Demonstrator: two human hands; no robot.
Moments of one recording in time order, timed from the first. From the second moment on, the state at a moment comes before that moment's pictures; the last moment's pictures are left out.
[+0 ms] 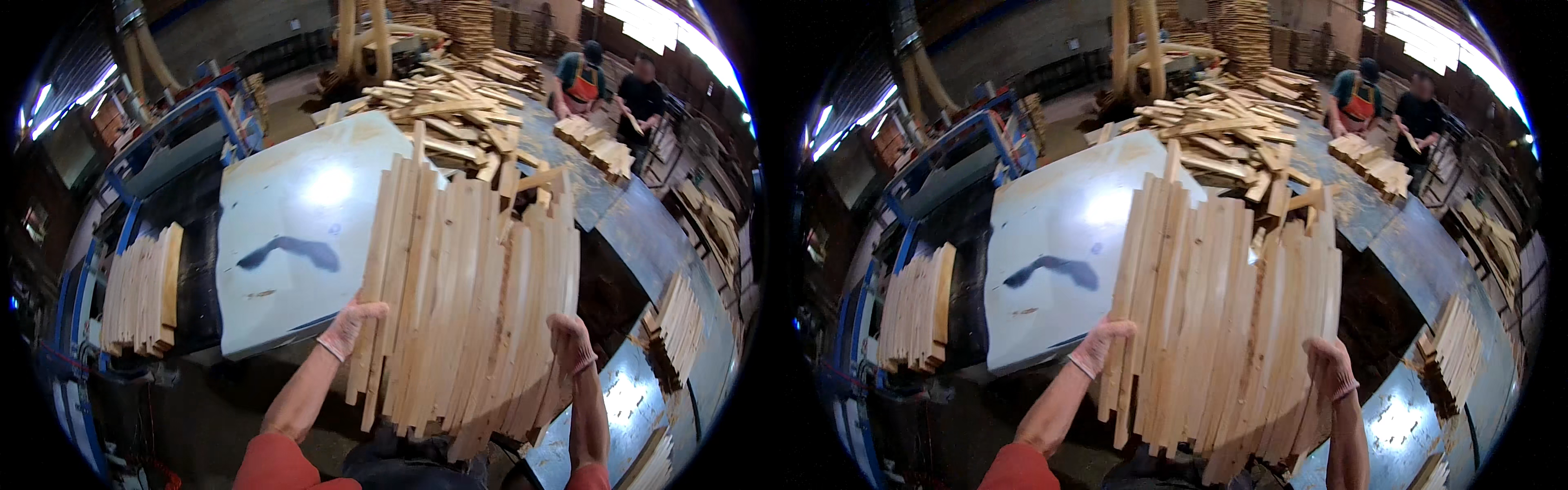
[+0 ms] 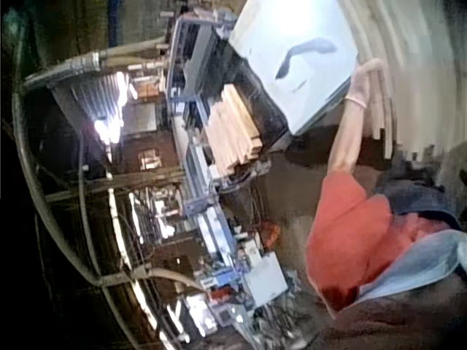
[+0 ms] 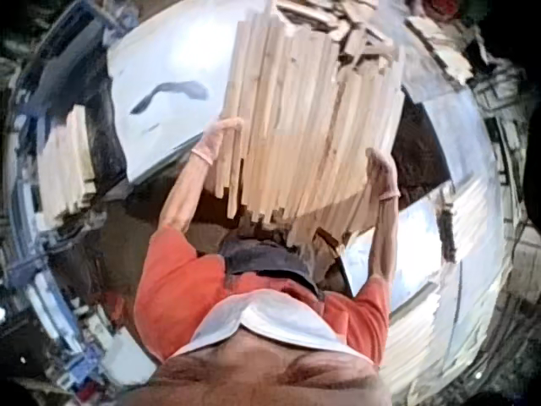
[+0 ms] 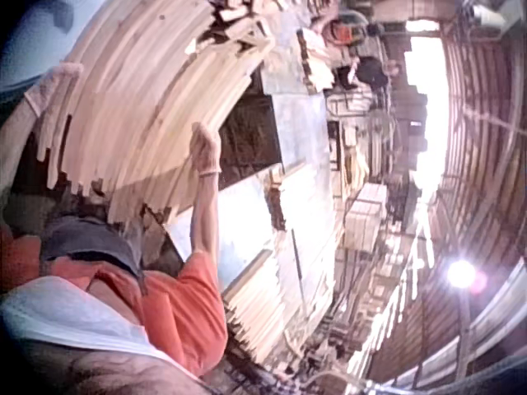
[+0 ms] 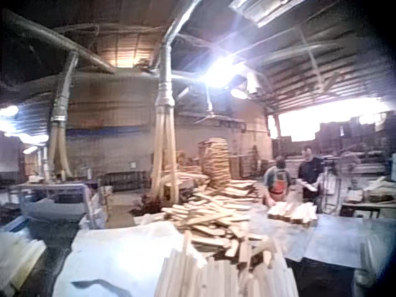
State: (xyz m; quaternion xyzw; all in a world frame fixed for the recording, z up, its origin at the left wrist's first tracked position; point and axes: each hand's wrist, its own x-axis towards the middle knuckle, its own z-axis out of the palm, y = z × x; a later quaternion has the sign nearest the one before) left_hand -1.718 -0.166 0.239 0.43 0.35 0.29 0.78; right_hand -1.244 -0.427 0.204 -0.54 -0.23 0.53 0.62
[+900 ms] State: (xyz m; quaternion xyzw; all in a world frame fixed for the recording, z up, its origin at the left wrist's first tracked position) left_hand -2.027 0.078 0.234 0.42 0.65 0.33 0.53; right_hand -1.524 0.125 0.199 -0.54 -0.36 0.67 0.37
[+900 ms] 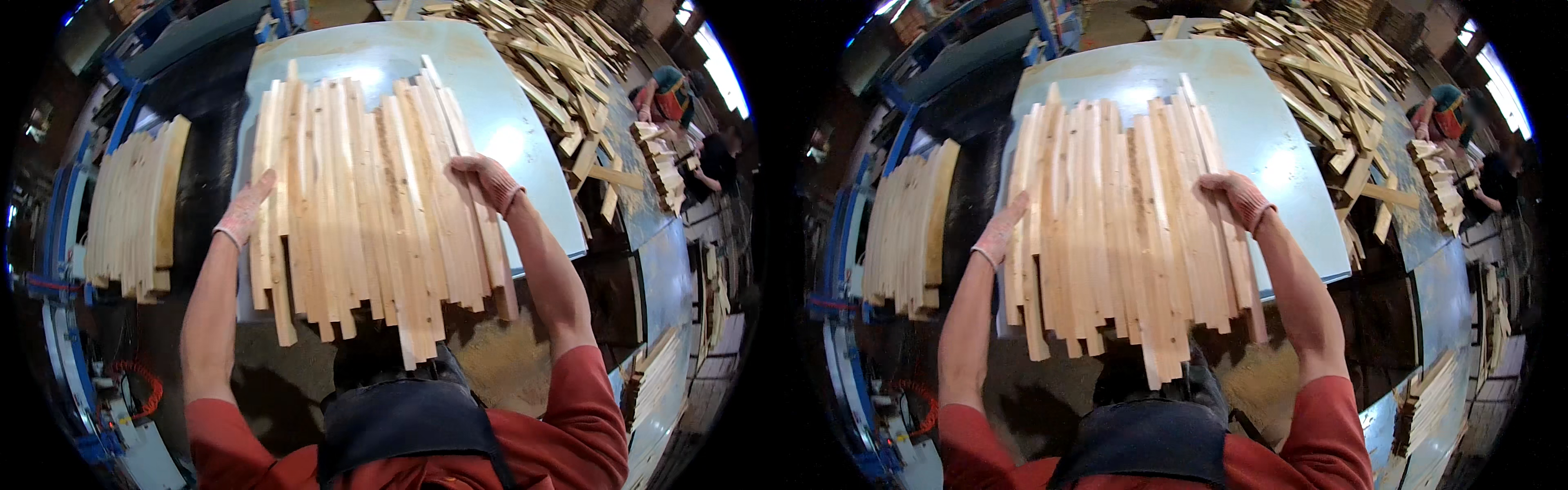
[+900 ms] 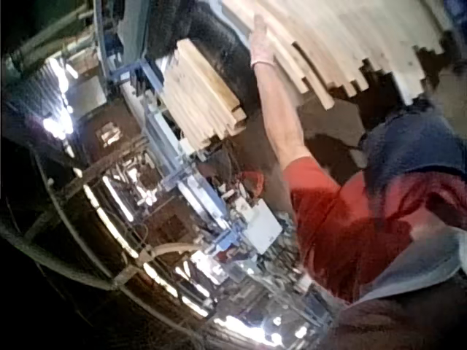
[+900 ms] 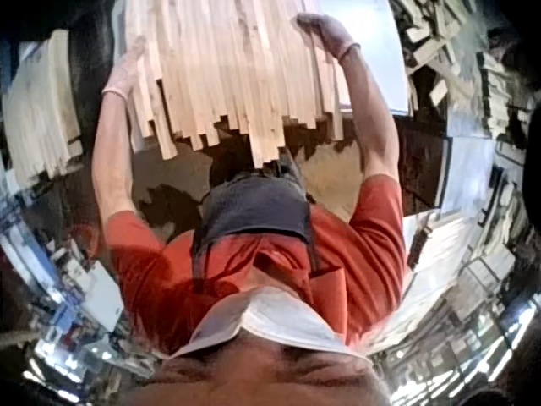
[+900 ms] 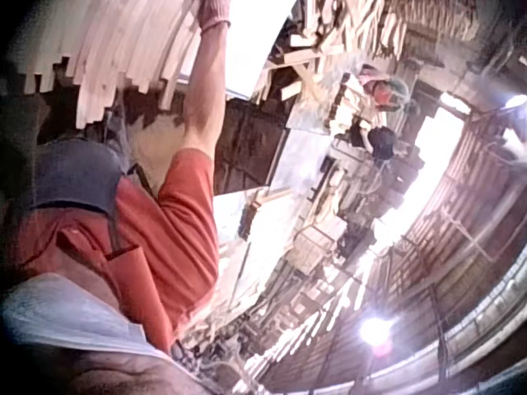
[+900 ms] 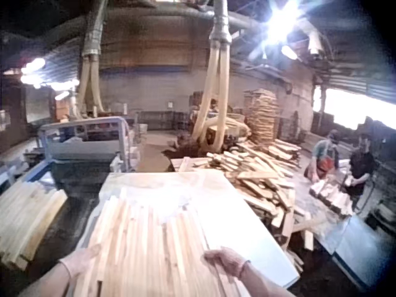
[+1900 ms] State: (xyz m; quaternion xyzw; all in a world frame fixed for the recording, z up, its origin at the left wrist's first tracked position) left_hand -2.281 0.109 0.252 0.62 0.78 0.01 0.06; right_hand -1.870 0.227 0.211 -0.54 -0.40 0.68 0.30
